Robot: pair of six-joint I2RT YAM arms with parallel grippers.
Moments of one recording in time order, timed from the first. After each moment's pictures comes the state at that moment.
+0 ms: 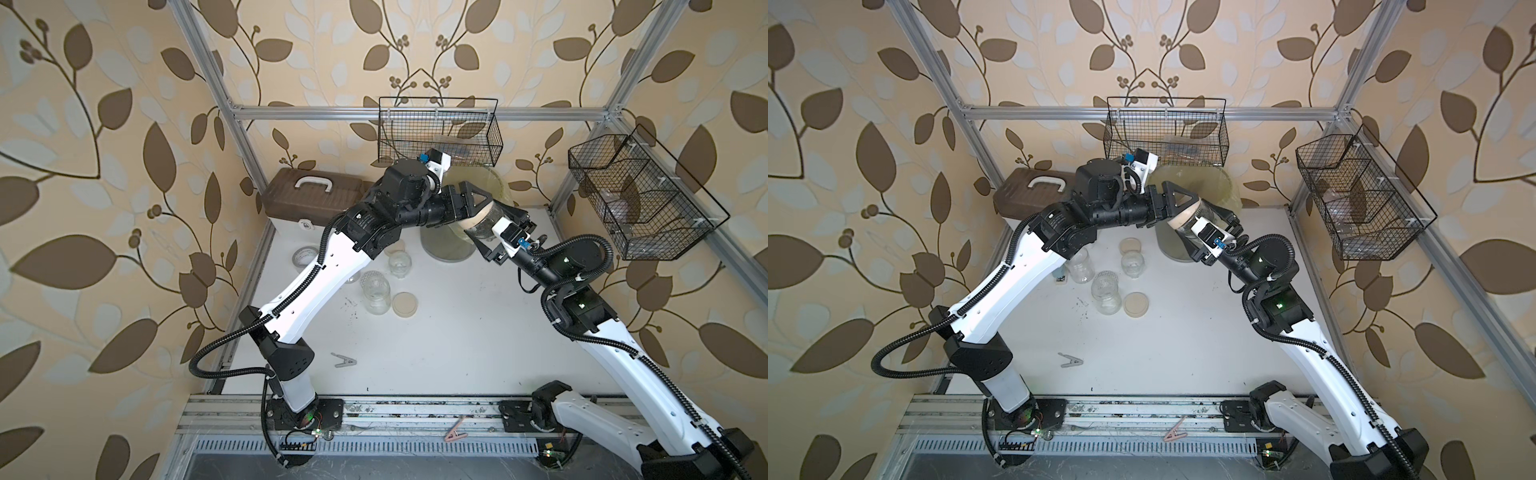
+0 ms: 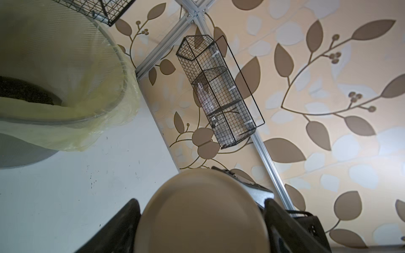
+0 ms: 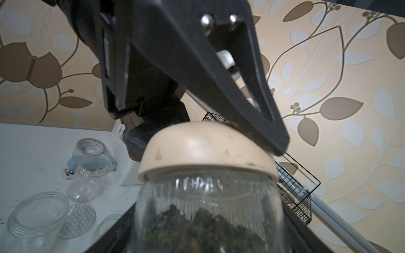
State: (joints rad) left arm -0.76 1.73 2.12 -0.59 0.32 -0.90; right arm 0.38 0.97 0.98 0.18 -0.29 -0.57
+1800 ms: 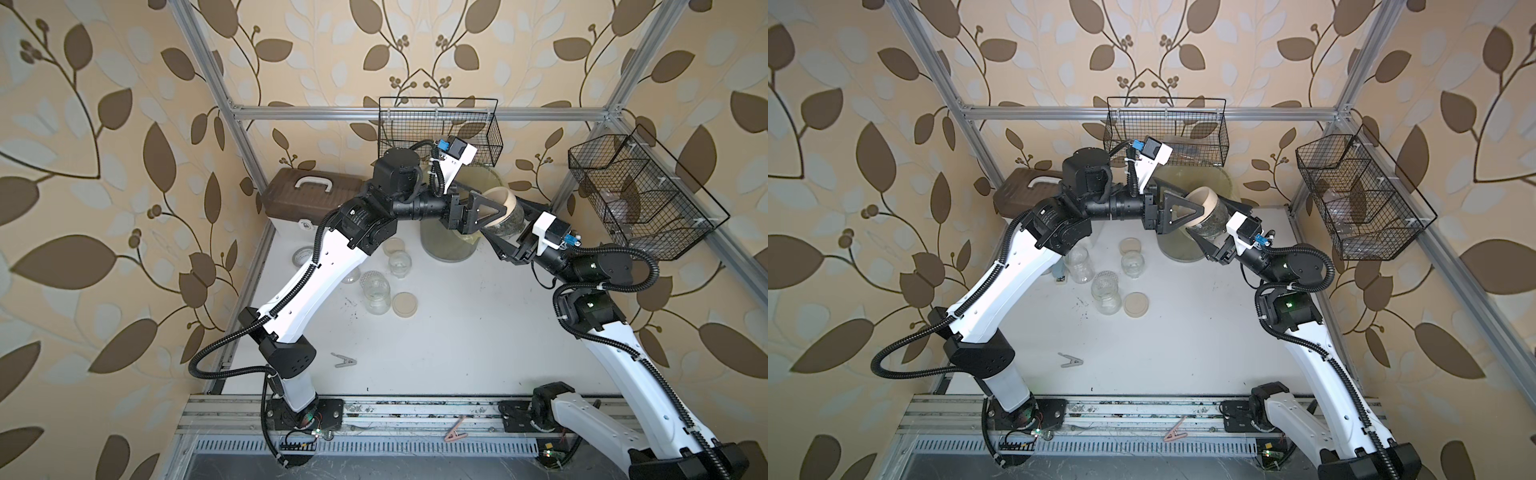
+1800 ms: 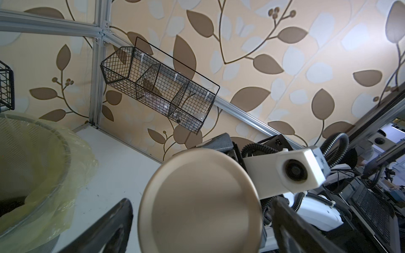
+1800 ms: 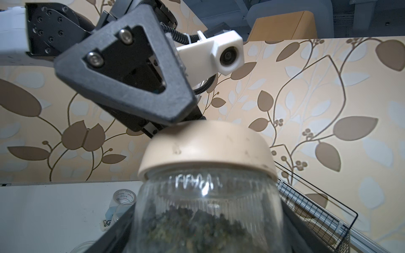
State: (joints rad) left arm -0.75 1.74 2.20 -0.54 0.66 -0.39; right arm 0.20 0.95 0.95 0.45 -0.66 -0.16
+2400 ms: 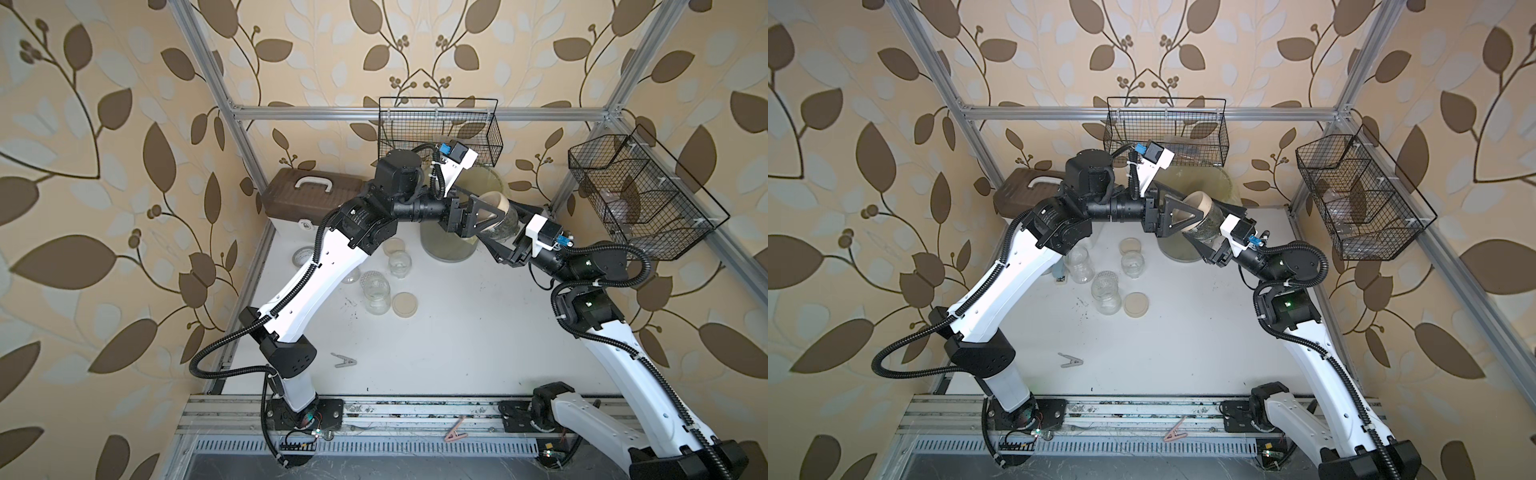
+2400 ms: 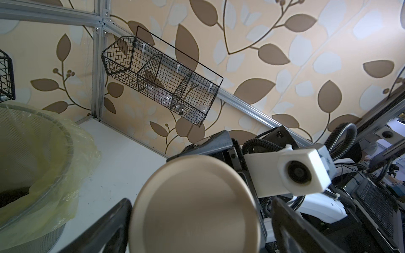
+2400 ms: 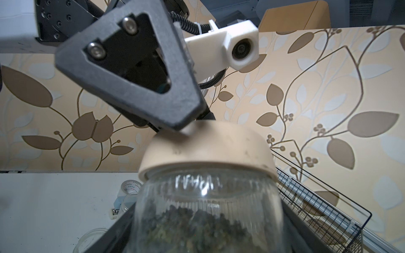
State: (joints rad) left arm -0.75 1.74 2.20 -0.60 0.65 -0.35; right arm 0.21 0.96 0.95 0.40 -0.68 -0.20
